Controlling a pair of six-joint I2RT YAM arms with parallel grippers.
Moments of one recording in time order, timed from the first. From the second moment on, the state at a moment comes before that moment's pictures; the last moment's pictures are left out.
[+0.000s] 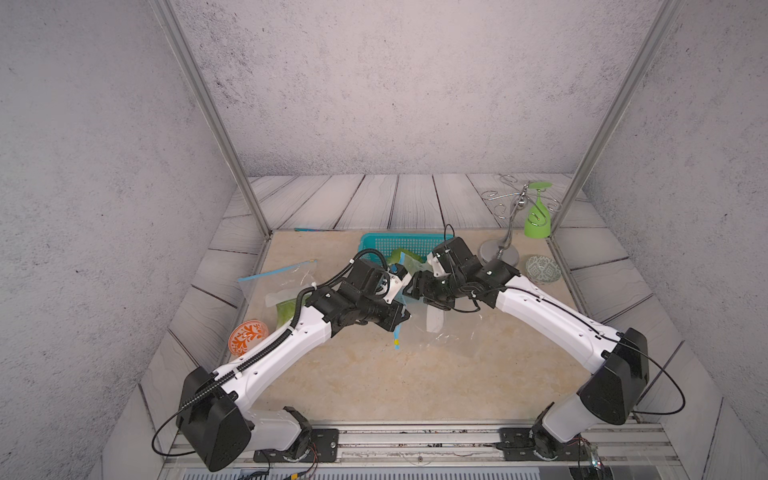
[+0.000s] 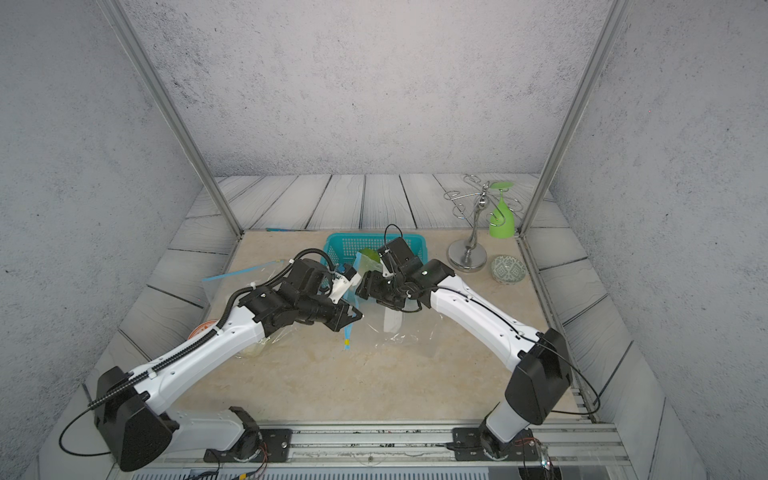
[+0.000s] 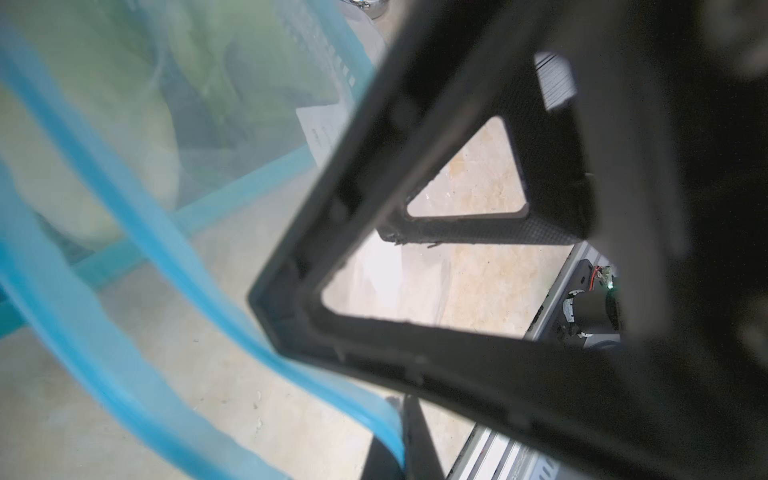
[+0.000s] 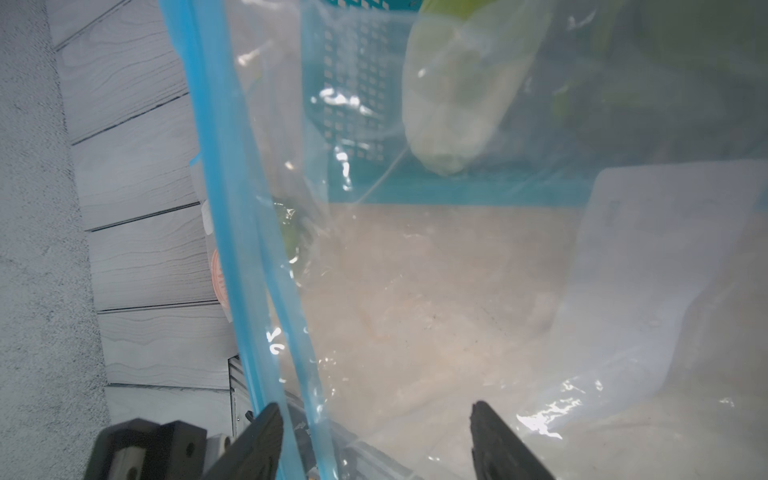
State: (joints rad) left arm -0.69 1.32 1.14 -0.63 0.41 -0.19; right arm 0.74 1.56 1.47 -0.76 -0.26 0.87
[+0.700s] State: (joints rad) left arm -0.70 1.33 1.18 -0.63 0.42 -0.21; right arm 0.77 1.54 1.45 -0.81 -0.11 0.79
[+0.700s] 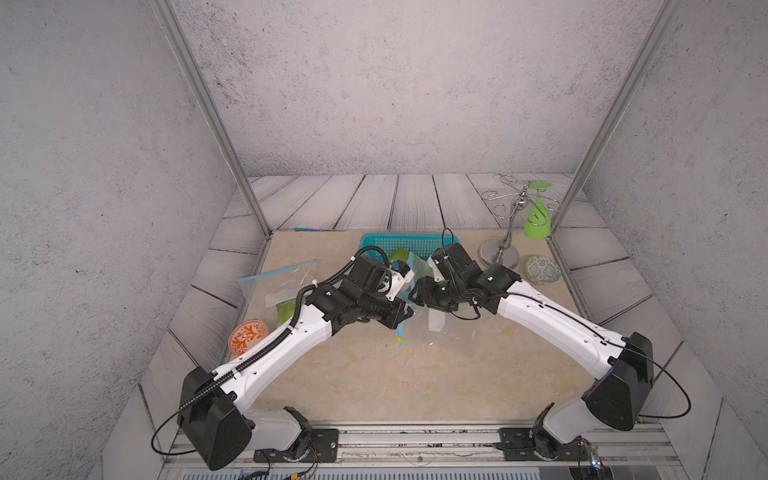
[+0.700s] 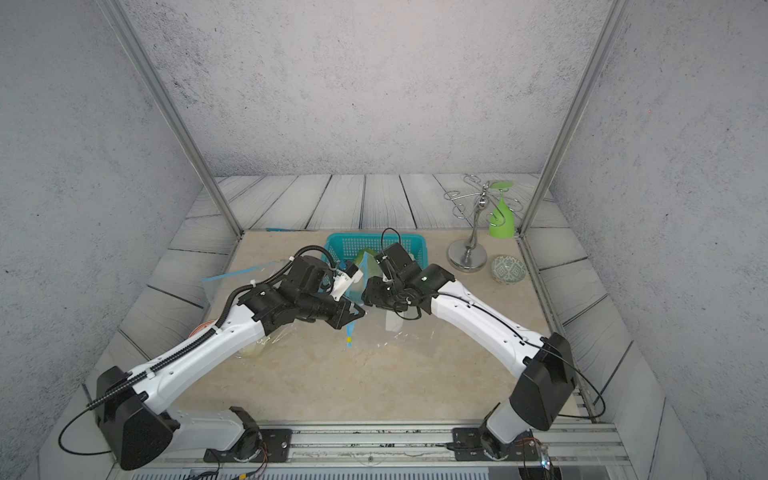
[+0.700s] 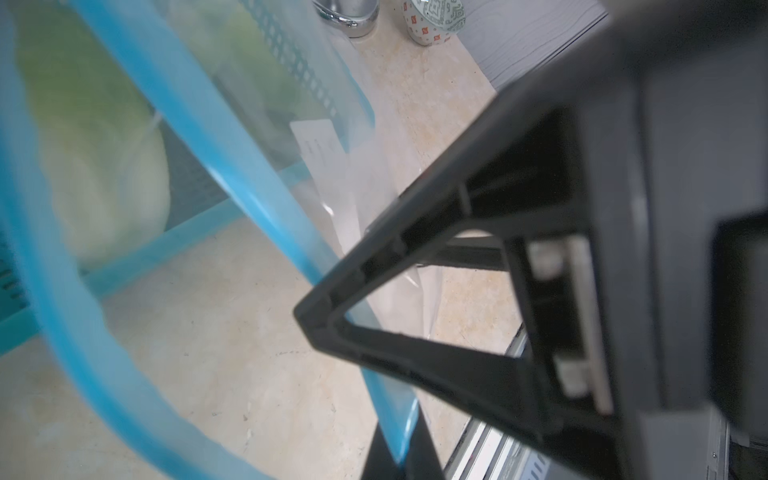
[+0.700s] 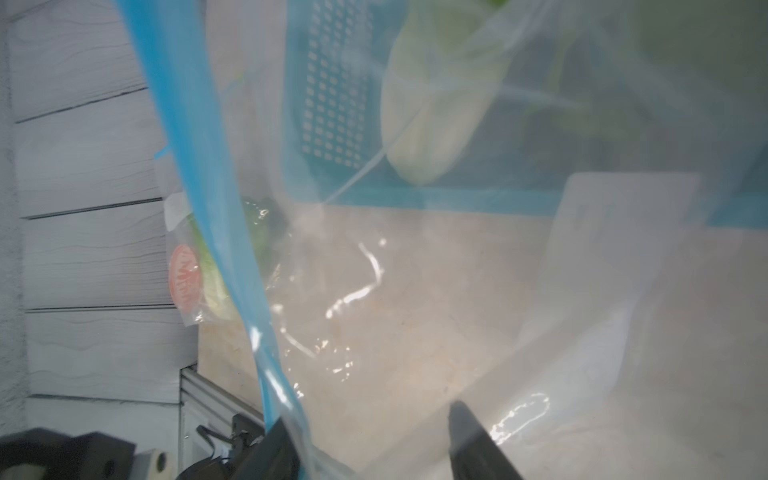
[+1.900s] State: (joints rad) left arm -0.70 1.31 1.17 -0.63 0.46 -0.21; right arm 0.77 1.59 1.36 -0.67 -0.20 0.88
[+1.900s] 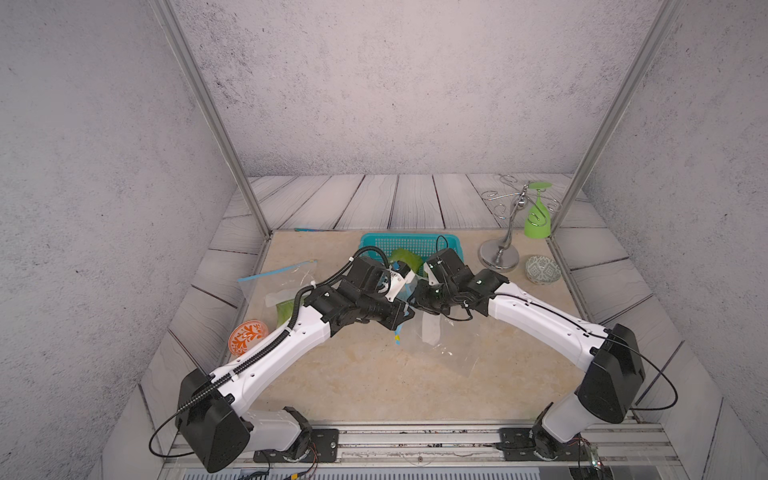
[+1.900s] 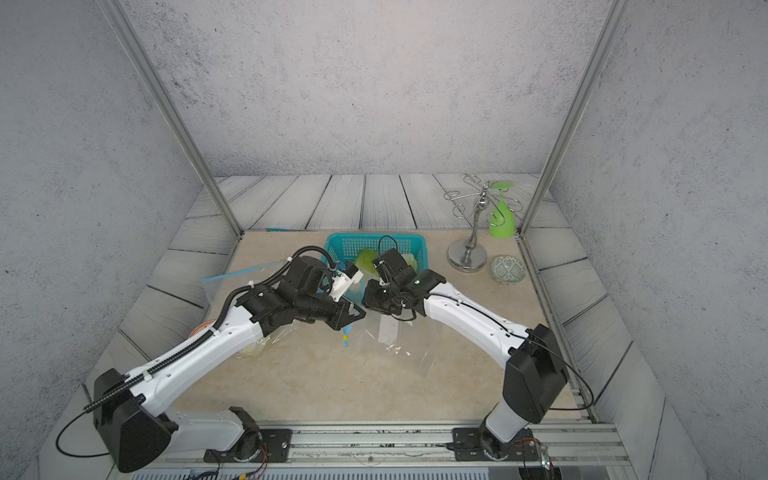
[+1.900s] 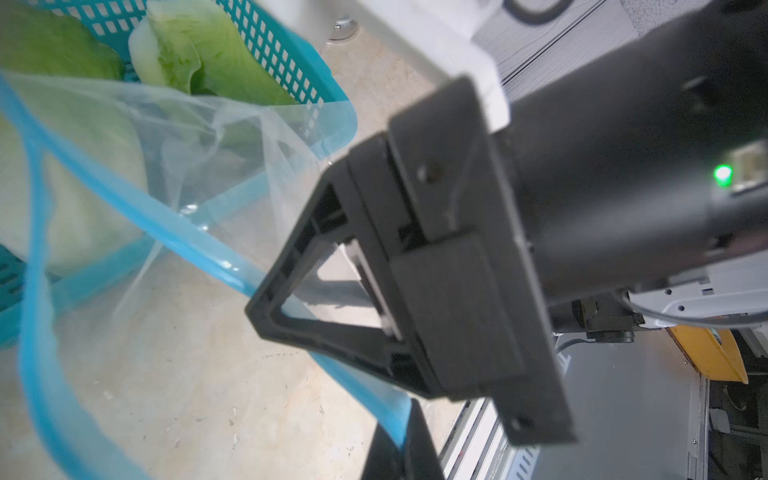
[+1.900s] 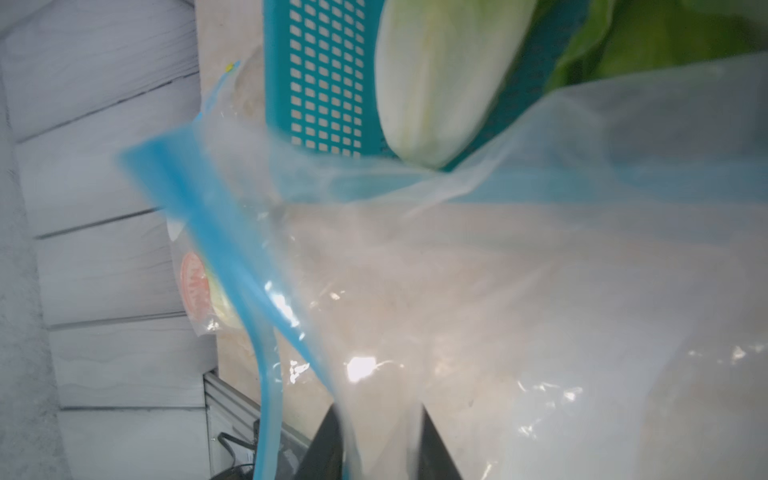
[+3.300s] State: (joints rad) left arm -0.30 1.19 1.44 -1.14 0.21 -0.31; right arm 0.68 1.45 1.17 -0.20 -0.45 0.97
